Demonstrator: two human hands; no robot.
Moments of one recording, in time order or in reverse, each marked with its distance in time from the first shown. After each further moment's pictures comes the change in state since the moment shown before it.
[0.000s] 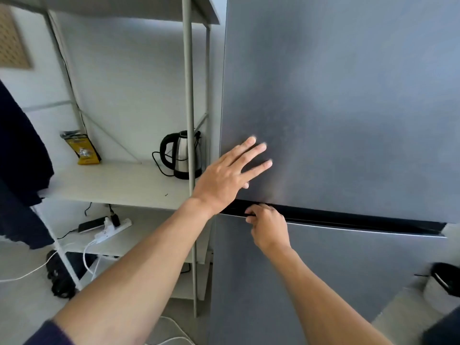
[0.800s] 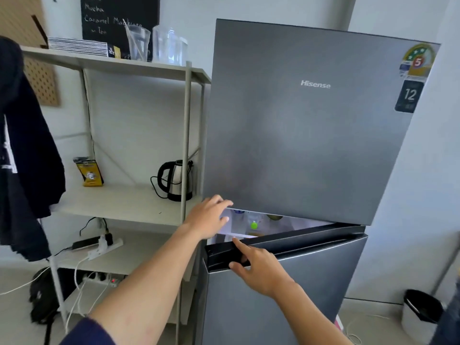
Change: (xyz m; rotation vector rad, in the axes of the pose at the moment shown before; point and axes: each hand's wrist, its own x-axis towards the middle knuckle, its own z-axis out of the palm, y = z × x) left_hand -0.027 0.093 -0.091 -0.319 -0.530 -0.507; right_hand -0.155 0.005 -0.093 0.018 -0.267 -0.161
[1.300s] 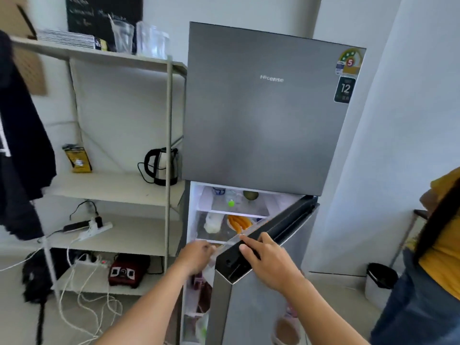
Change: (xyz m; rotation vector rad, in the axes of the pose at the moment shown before) left_hand -0.152 0.094 0.085 -0.537 -0.260 -0.416; right_hand -0.163 0.016 -0.043 -0.046 0.141 0.066
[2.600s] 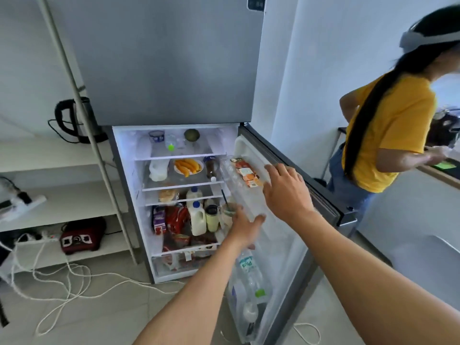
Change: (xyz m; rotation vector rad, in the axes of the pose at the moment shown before) left_hand -0.096 0.146 0.230 -0.559 -0.363 -0.040; right_hand -0.122 0.106 -0.074 -0.442 0.266 0.284
